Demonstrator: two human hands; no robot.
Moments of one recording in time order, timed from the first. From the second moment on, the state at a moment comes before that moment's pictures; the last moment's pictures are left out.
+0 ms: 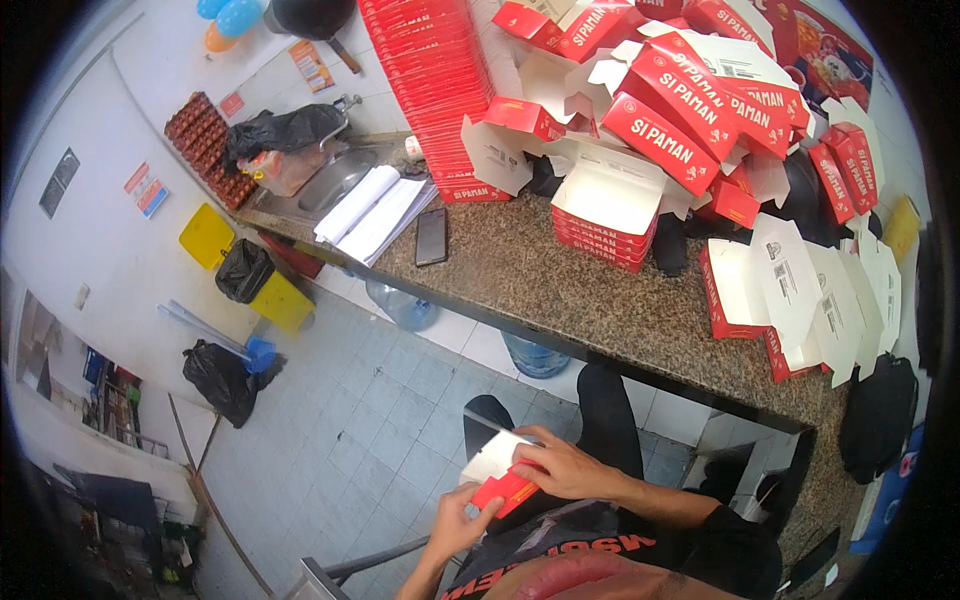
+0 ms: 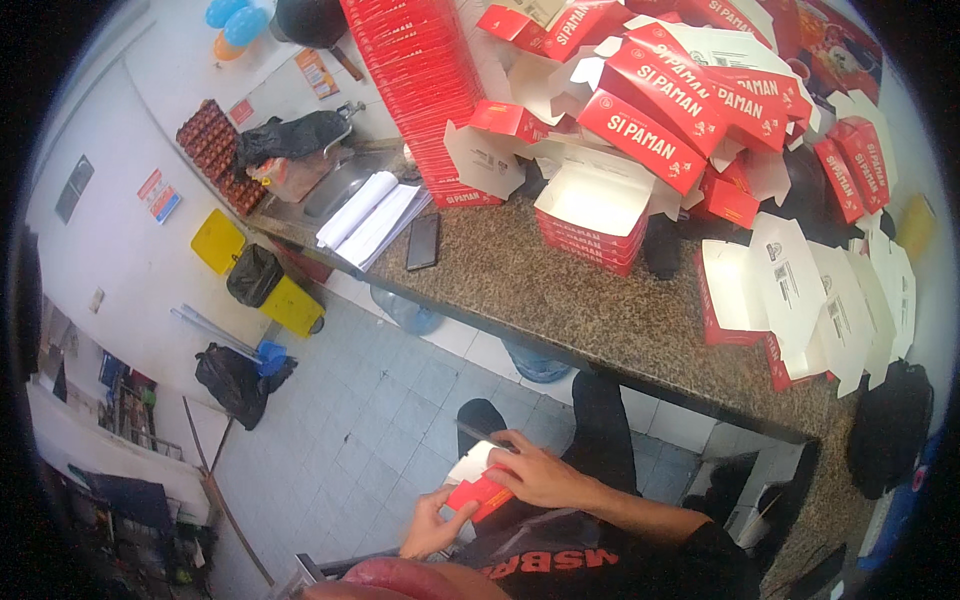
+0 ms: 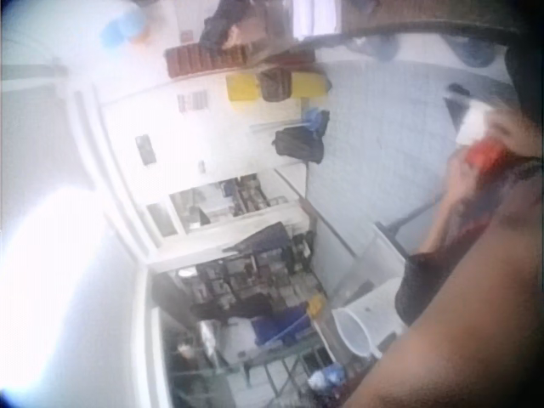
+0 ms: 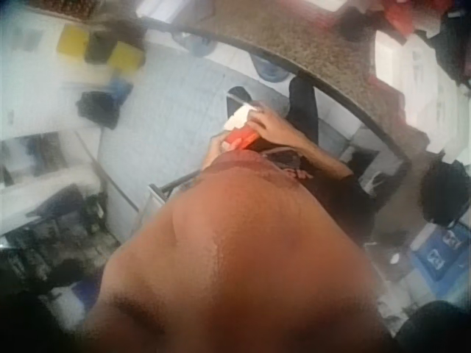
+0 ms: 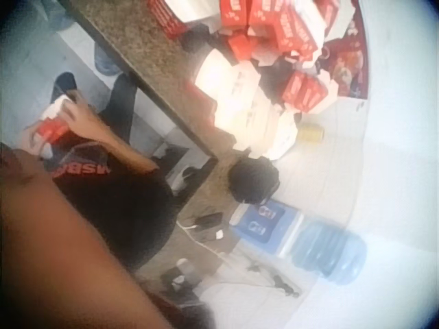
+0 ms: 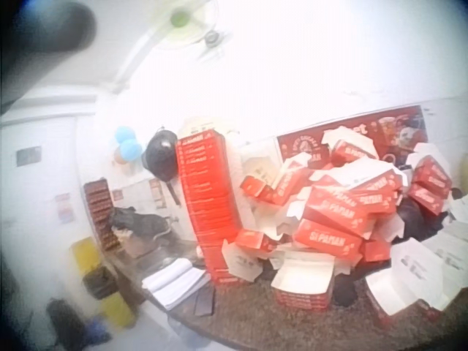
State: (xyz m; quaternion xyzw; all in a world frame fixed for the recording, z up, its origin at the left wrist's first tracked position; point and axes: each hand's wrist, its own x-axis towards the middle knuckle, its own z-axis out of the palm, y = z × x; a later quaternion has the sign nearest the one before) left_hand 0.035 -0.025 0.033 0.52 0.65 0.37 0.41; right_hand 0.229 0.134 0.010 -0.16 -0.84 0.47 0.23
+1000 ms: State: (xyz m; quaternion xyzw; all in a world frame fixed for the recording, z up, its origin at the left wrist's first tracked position) left_hand 0.067 0.041 0.018 0.55 0.61 0.56 0.03; right_hand 0.229 0.148 0.093 -0.19 -0.73 0.49 0.43
